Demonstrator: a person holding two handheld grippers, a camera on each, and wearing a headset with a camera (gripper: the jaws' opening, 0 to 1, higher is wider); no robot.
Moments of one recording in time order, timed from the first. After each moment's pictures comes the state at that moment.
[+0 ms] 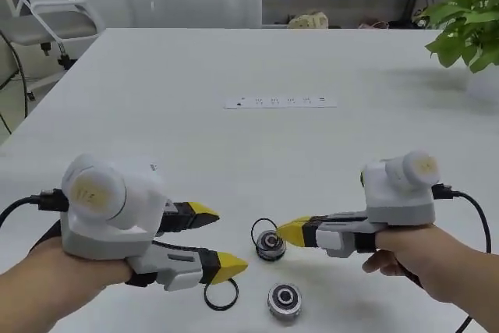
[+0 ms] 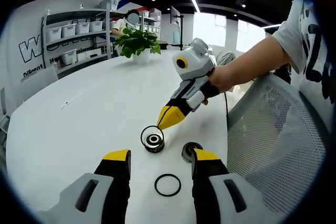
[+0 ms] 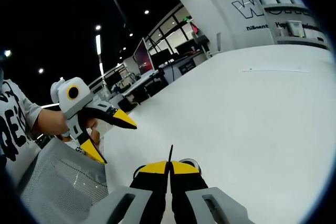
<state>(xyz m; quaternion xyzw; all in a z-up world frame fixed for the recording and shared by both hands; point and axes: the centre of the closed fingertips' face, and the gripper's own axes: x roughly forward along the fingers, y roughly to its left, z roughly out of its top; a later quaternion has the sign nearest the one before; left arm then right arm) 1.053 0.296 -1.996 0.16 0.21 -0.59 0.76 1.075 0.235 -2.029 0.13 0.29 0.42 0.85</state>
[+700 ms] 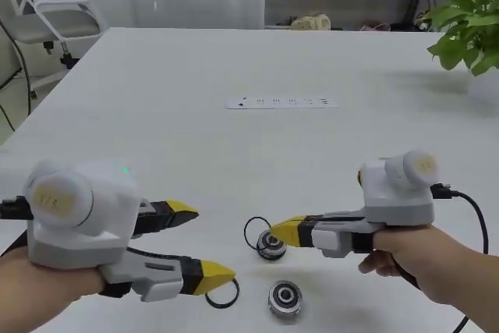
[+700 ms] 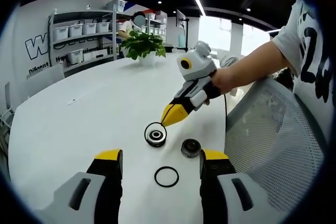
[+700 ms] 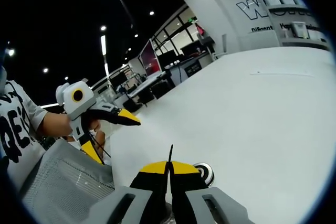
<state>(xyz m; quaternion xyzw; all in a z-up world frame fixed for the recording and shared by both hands) 1.047 0.319 -1.987 0.14 0.21 -0.57 0.78 1.067 0.250 -2.018 0.13 0.28 0.44 0.84</state>
